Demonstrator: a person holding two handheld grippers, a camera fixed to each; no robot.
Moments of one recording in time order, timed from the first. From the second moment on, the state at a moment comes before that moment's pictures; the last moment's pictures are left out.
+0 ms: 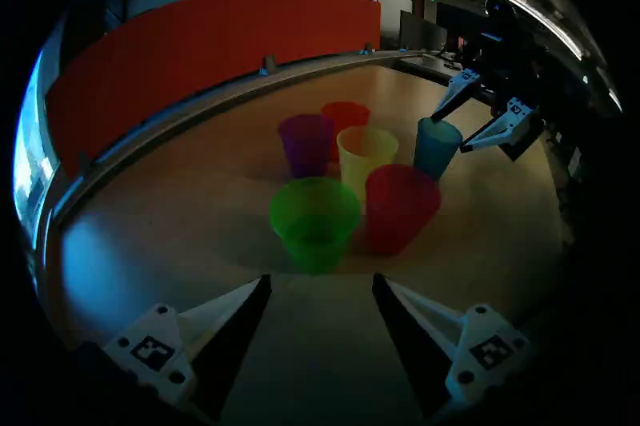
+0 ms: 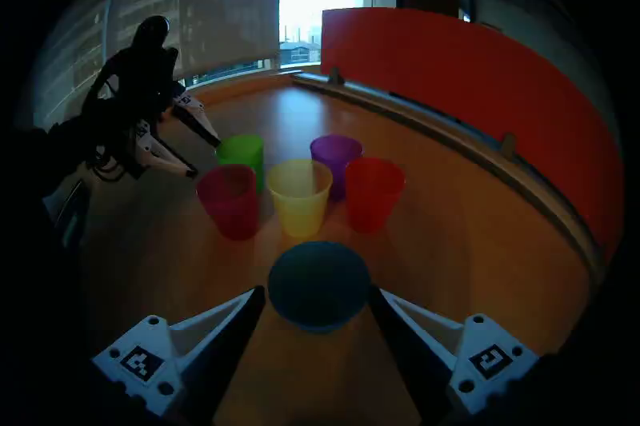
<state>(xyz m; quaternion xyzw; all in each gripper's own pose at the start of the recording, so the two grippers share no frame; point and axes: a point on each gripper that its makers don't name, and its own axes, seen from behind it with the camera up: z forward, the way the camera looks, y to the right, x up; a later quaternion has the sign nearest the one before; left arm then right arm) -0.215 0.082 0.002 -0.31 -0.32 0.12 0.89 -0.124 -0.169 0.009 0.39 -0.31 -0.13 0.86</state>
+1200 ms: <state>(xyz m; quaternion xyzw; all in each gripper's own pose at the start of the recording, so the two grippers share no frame) -0.076 0.094 -0.037 -0.18 -0.05 0.04 0.98 -0.029 -0.127 -0.025 0.26 -0.11 -0.03 0.96</state>
